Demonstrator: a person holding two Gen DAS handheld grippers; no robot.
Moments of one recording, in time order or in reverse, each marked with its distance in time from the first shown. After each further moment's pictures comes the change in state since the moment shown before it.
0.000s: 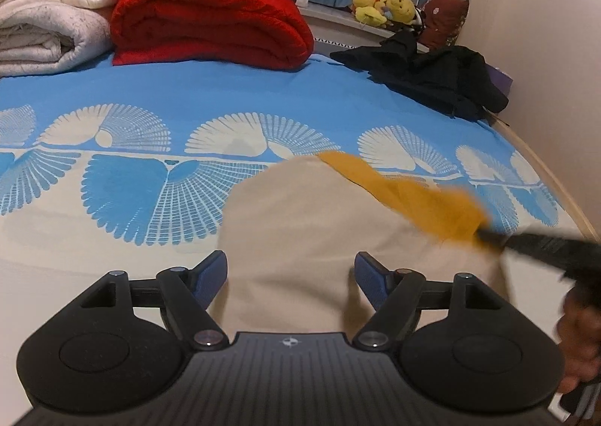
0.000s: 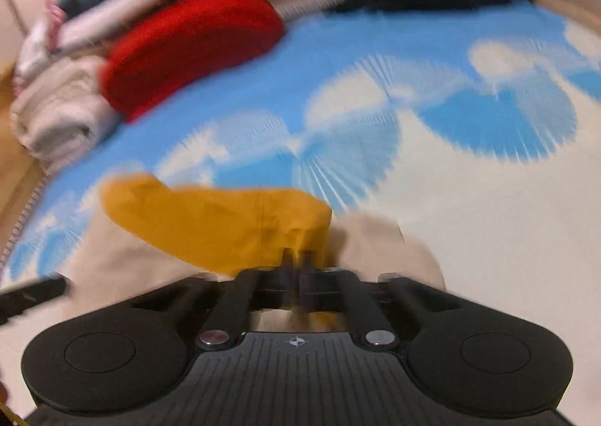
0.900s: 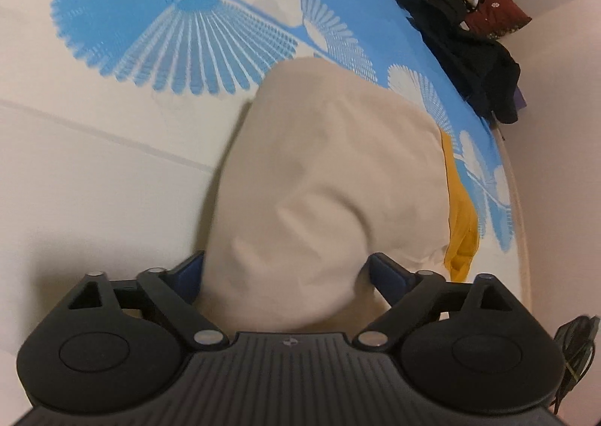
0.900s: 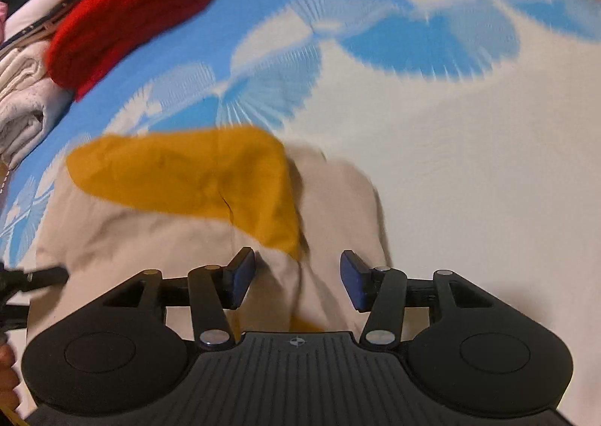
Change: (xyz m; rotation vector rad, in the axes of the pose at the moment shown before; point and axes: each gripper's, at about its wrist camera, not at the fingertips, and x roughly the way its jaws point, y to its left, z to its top) left arm 0.086 0.061 -0.029 -0.408 0.368 -0.234; right arm 0.013 -0.059 -0.022 0.126 0.241 -0.130
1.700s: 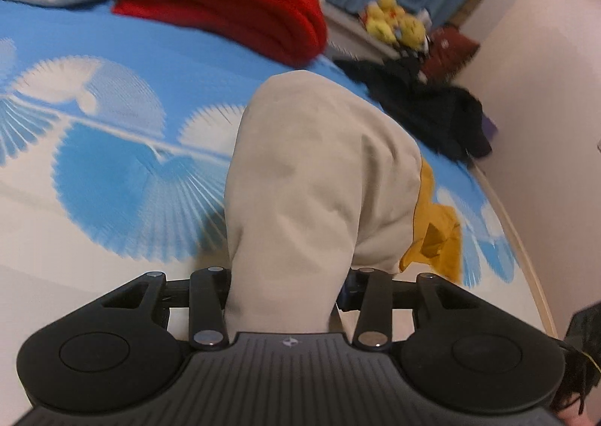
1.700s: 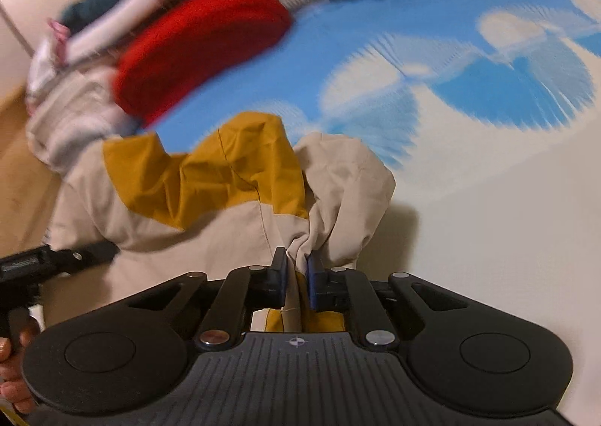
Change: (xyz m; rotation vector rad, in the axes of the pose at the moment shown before) left arm -0.074 -0.025 0.046 0.217 -0.316 0.020; right arm -0.008 0.046 0.013 -0.070 -0.165 0.281
